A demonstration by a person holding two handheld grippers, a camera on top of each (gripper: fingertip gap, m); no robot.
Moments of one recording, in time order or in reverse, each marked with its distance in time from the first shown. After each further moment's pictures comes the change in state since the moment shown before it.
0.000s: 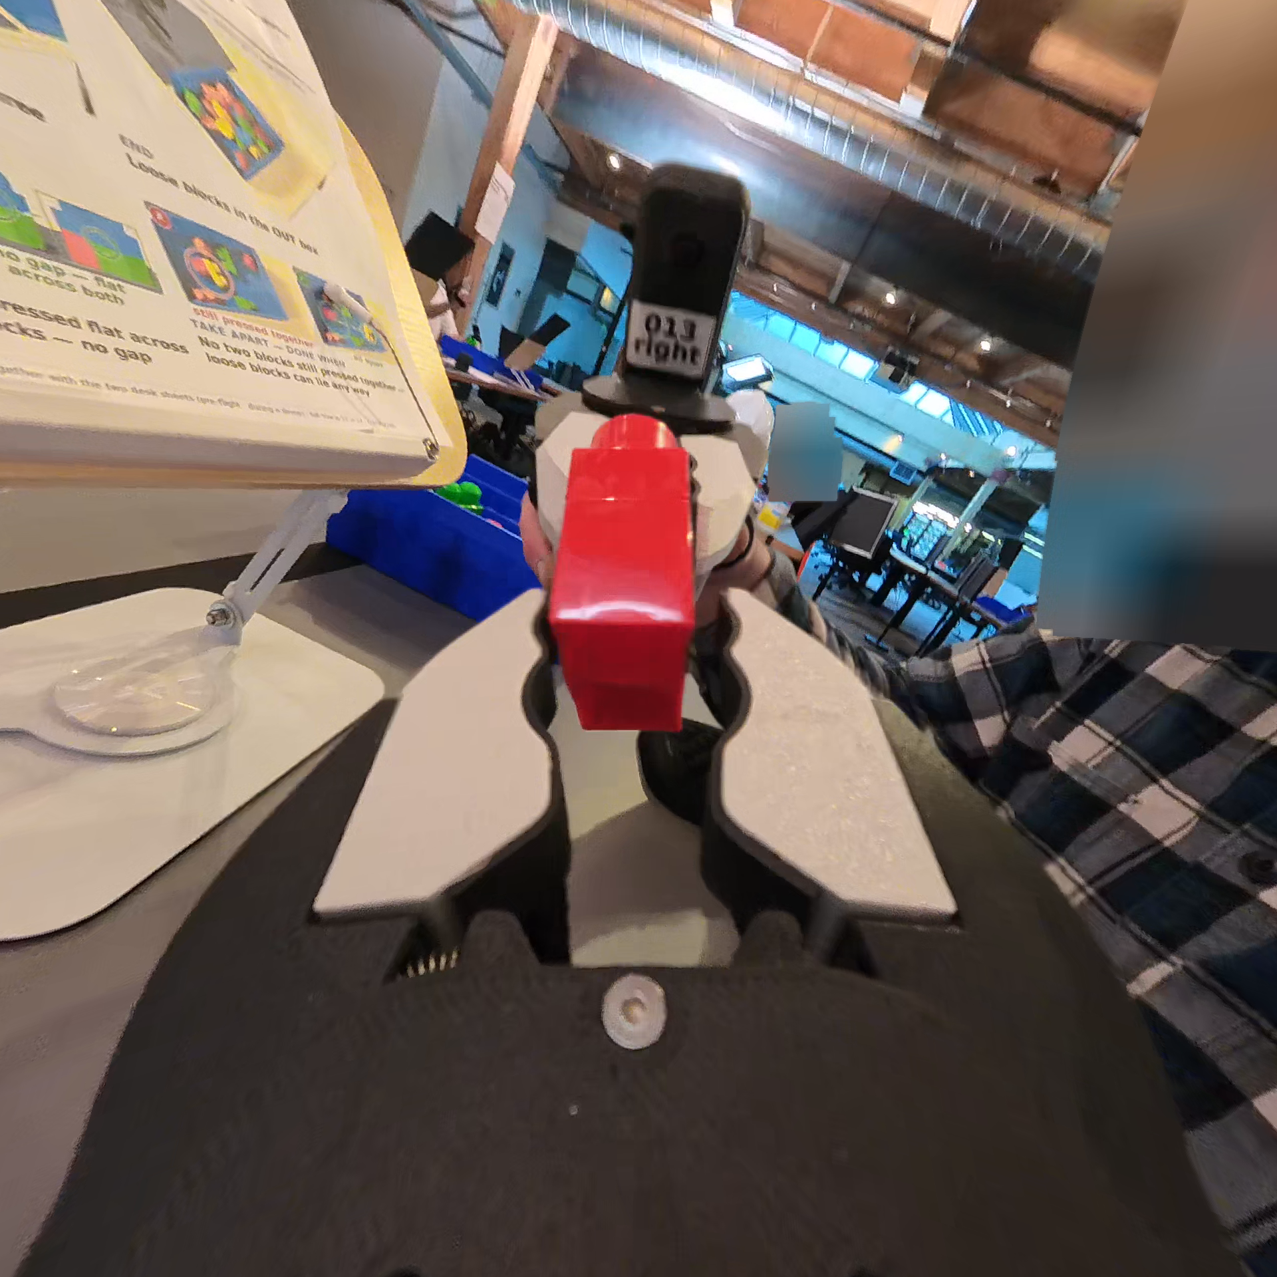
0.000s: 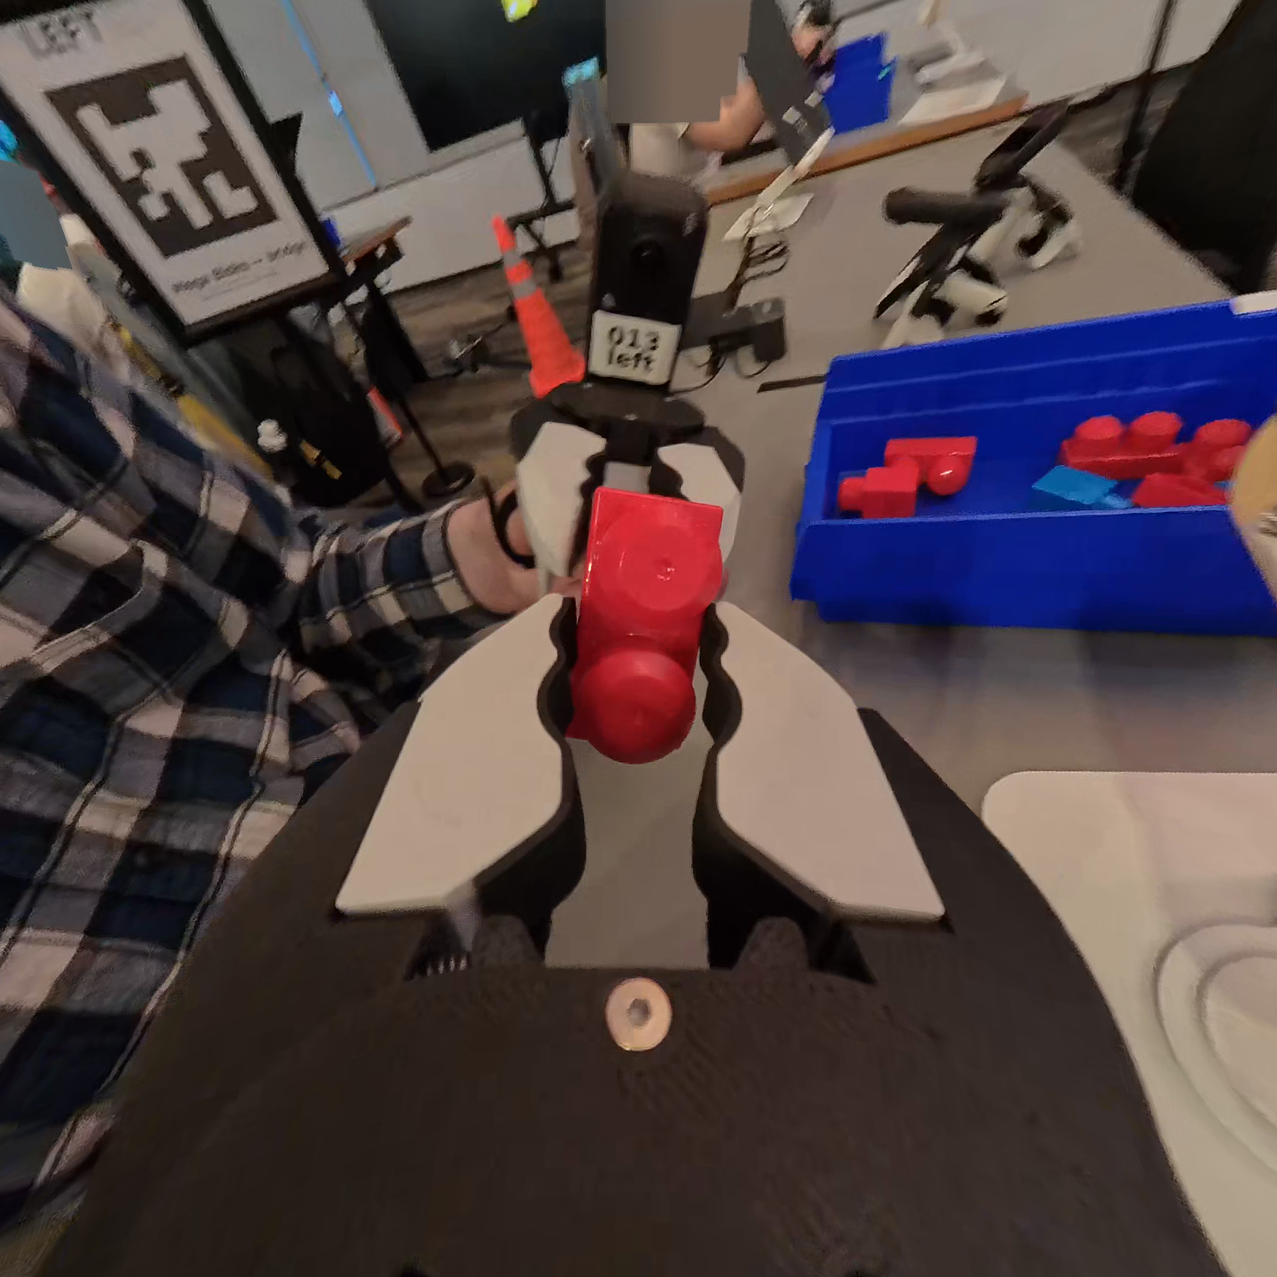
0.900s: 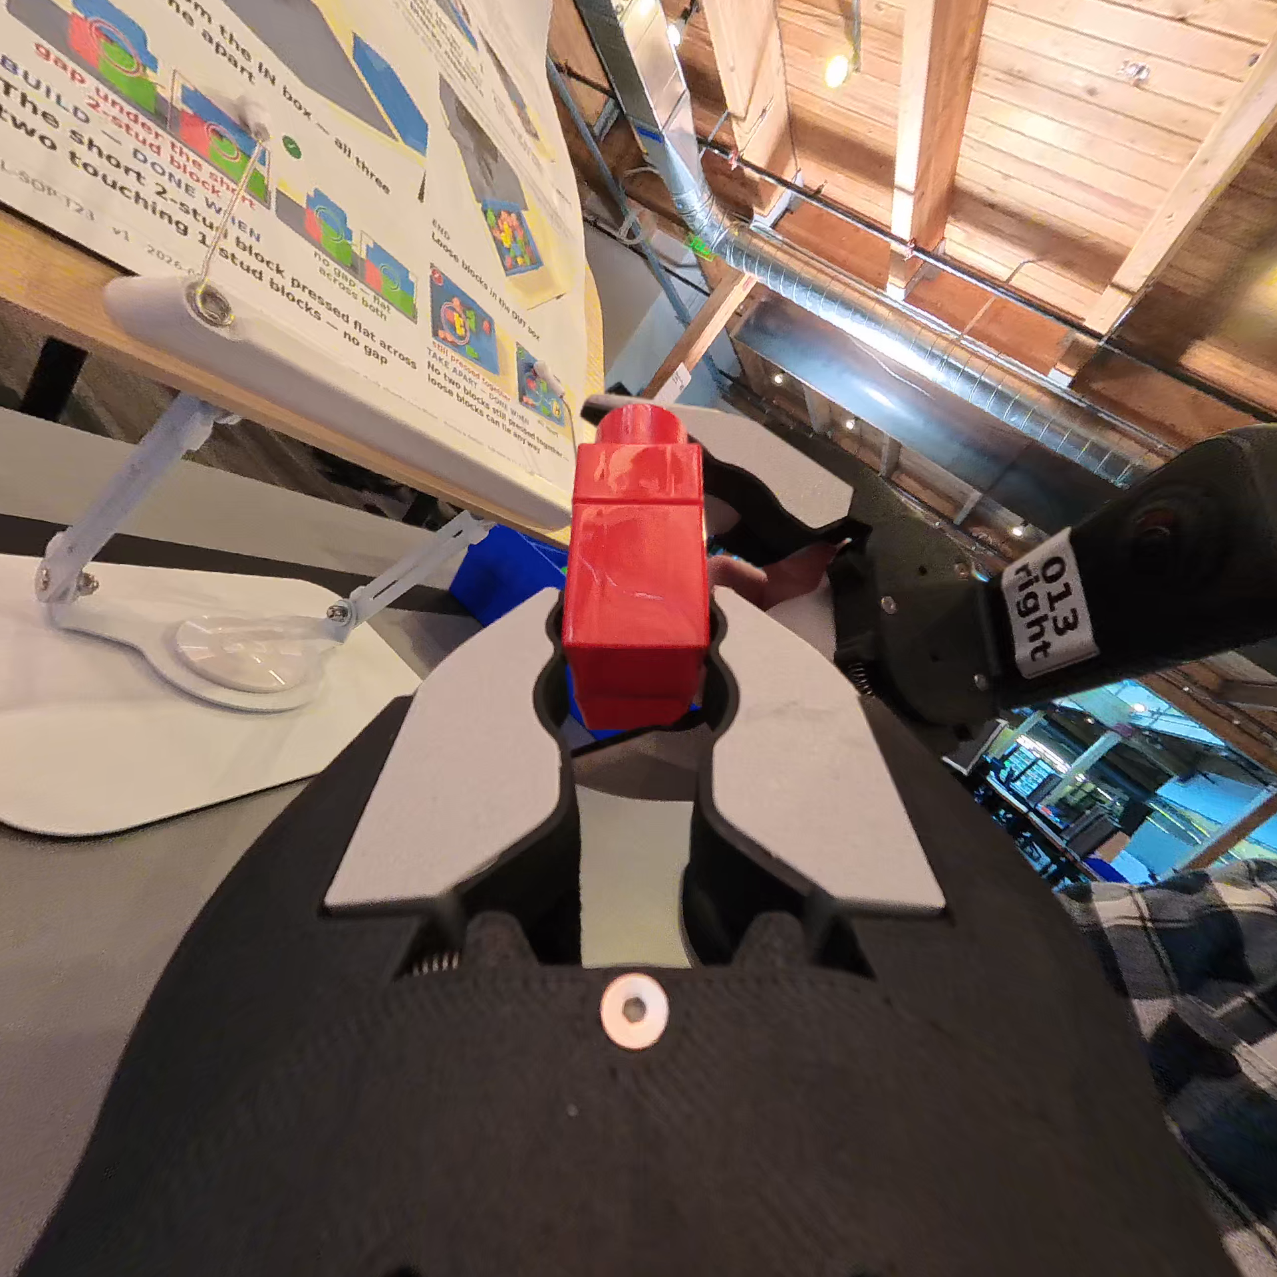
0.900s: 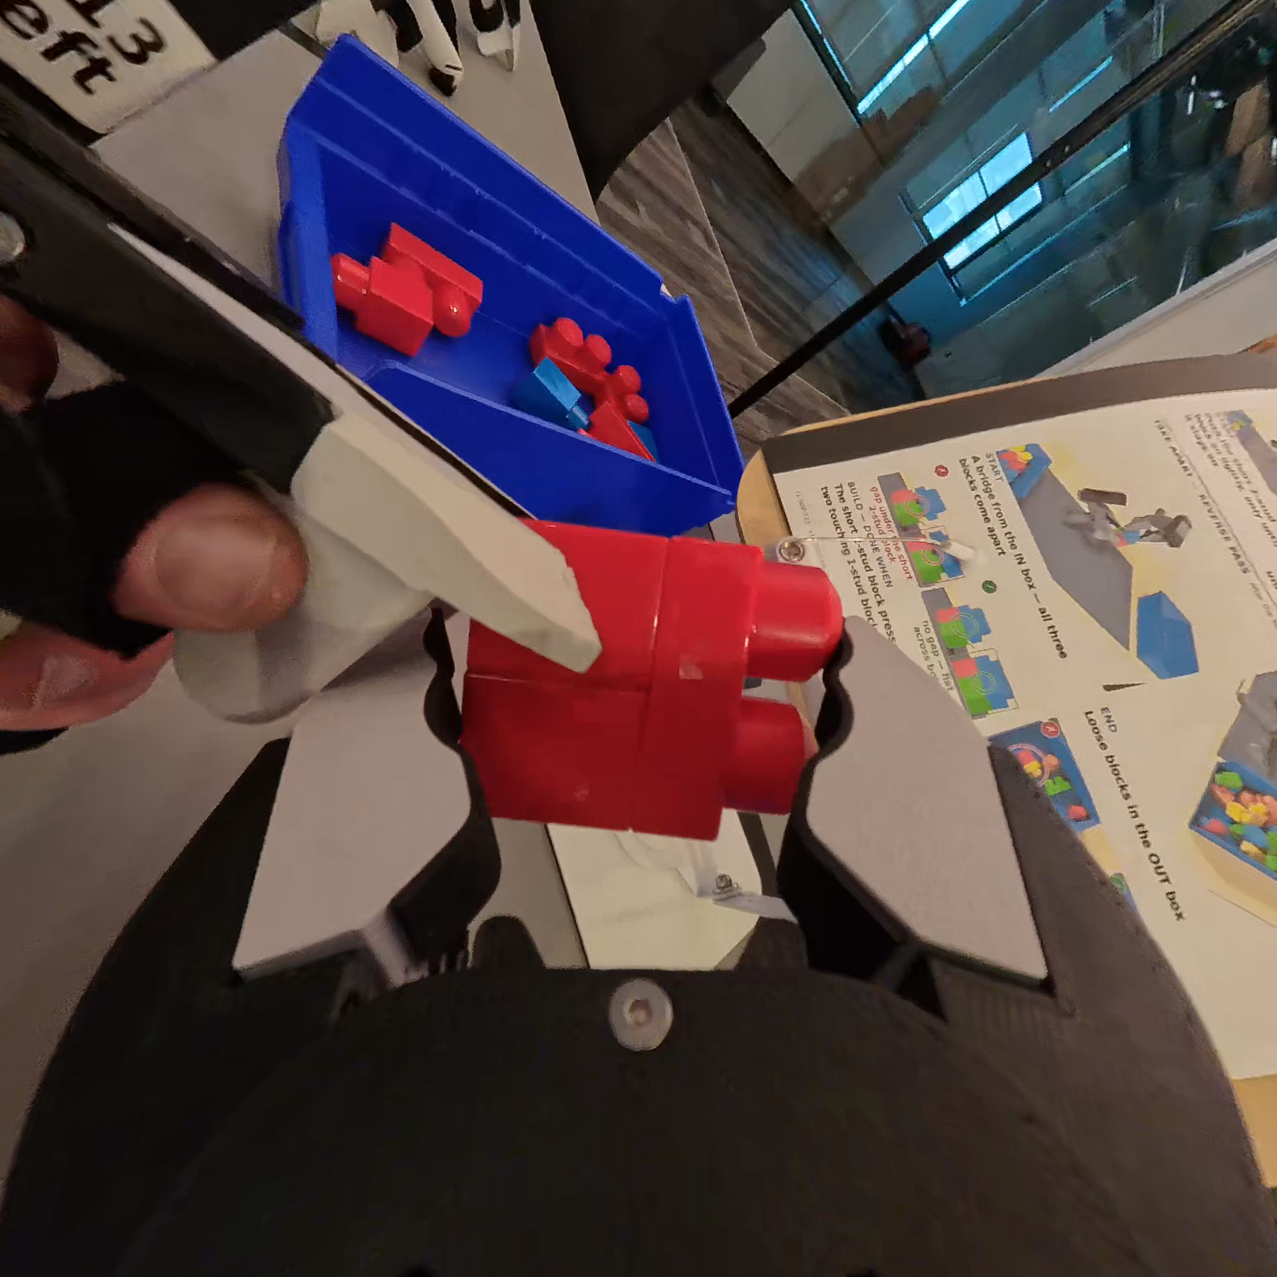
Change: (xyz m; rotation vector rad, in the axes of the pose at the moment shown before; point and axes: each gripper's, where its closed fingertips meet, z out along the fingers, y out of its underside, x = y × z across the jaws) left arm -0.036 0.003 0.010 0.269 -0.264 -0.149; right arm 0.064 0.009 0.018 -0.366 0.928 -0.687
